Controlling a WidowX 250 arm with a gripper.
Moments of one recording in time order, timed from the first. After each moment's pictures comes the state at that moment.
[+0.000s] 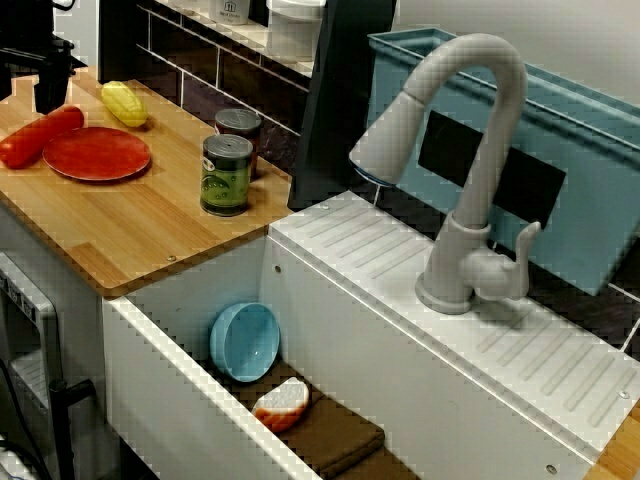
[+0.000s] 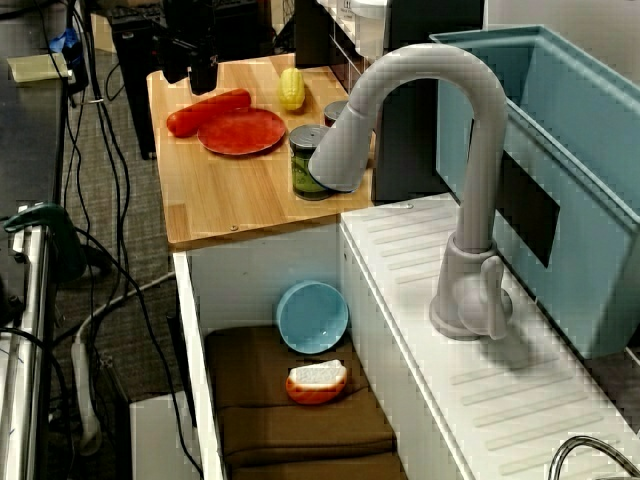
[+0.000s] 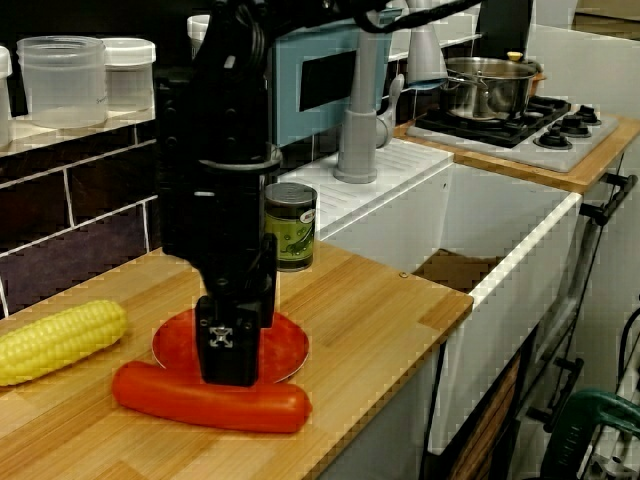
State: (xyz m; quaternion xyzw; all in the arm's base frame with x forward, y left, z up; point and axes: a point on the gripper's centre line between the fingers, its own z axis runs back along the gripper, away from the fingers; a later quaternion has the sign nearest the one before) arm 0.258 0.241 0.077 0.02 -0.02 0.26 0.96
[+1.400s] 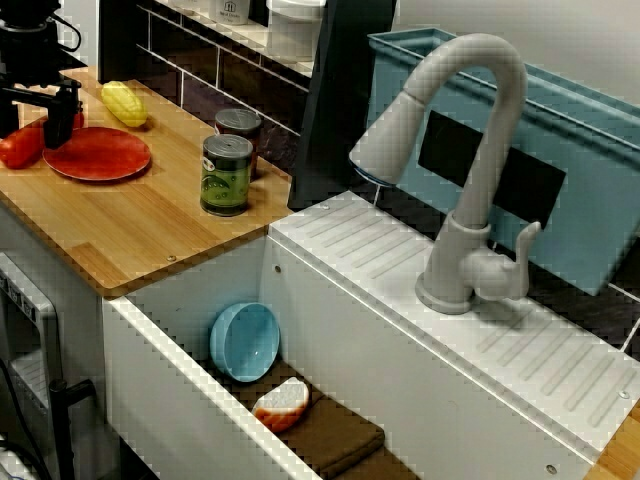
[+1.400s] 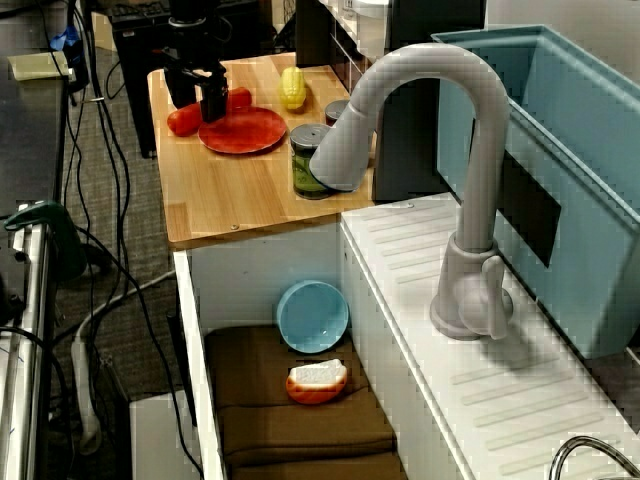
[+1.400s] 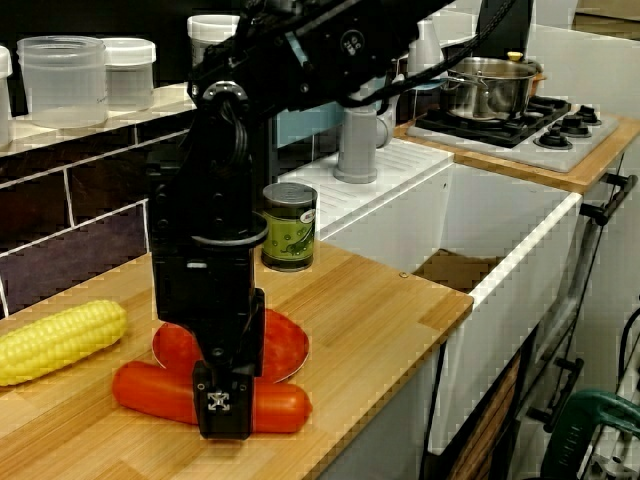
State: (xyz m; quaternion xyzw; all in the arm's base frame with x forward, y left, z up) arm 0.263 0.241 0.039 0.01 -0.01 0.29 0.96
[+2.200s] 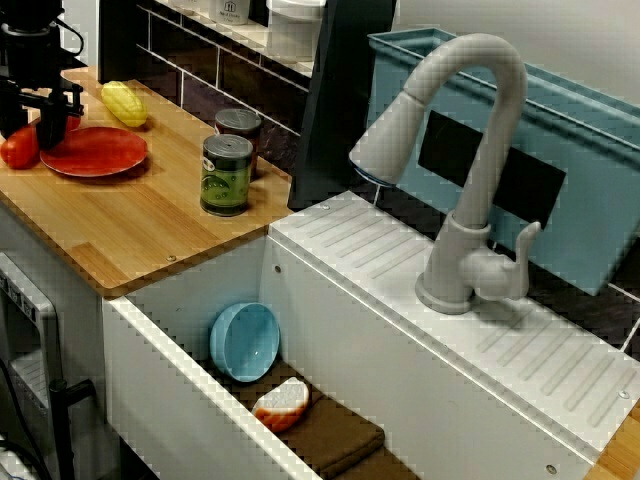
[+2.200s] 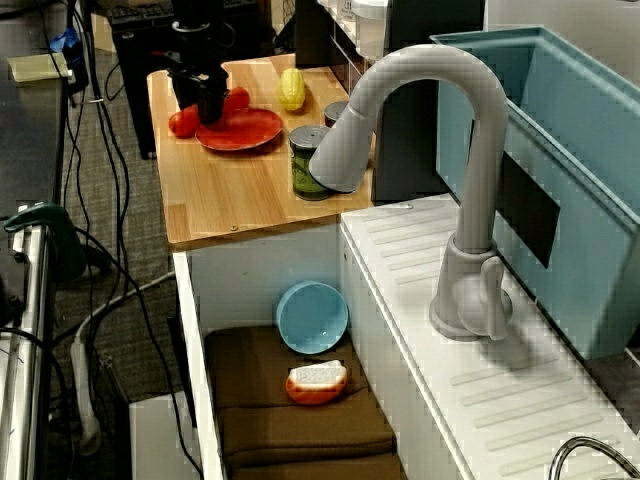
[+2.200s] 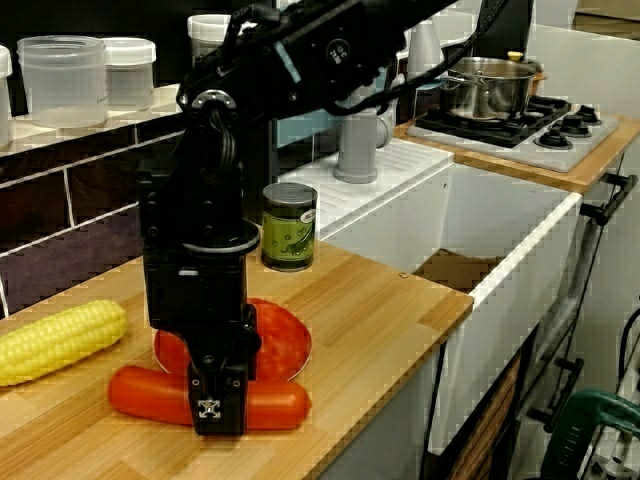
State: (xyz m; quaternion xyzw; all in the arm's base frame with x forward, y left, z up) arm 0.265 0.244 0.034 0.01 0.00 0.28 0.96
